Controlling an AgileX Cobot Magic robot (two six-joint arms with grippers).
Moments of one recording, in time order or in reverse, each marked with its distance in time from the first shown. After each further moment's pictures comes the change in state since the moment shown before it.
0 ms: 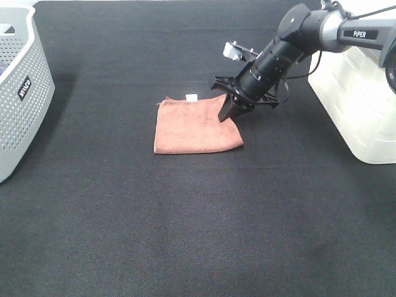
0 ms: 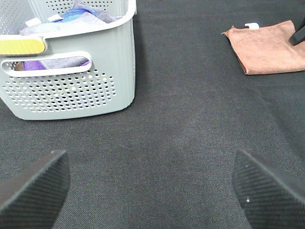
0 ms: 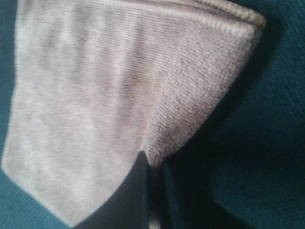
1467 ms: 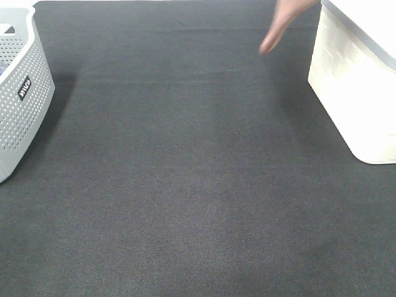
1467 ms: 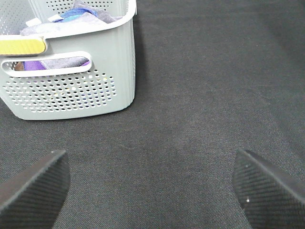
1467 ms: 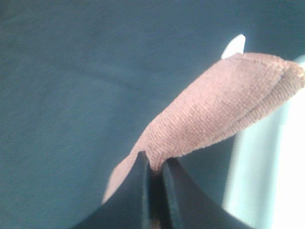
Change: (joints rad) left arm 0.000 0.000 0.000 0.000 0.000 0.000; right arm -0.053 -0.477 -0.299 -0.476 0.238 0.134
